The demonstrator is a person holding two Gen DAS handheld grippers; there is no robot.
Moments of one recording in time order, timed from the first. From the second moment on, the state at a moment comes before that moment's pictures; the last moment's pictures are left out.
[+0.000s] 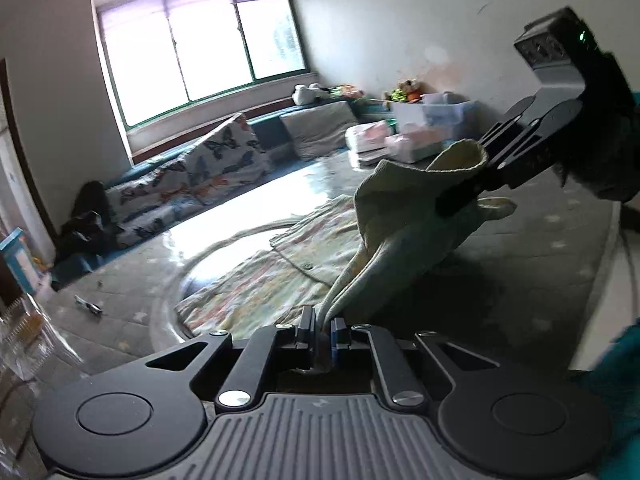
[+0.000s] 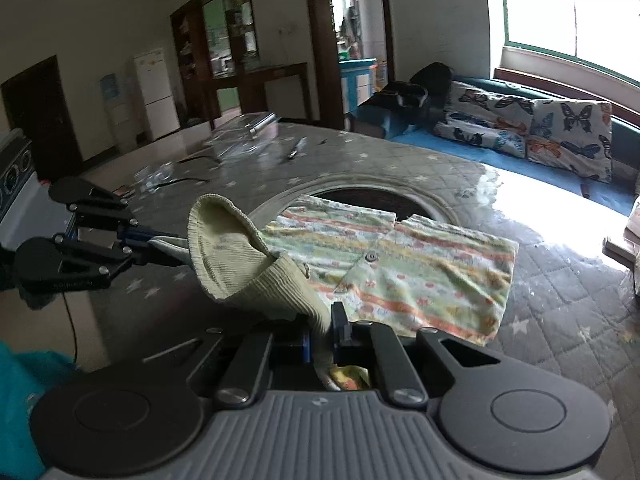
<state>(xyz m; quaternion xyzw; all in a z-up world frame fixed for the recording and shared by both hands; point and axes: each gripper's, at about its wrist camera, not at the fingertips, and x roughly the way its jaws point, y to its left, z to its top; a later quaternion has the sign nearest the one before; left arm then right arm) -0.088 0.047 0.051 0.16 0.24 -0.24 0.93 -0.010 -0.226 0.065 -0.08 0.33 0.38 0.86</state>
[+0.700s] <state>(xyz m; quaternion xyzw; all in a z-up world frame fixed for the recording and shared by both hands) 0.075 0.096 0.043 0.05 0.32 -0.14 0.94 0.158 -0.147 0.069 -0.15 0.32 0.37 0.86</state>
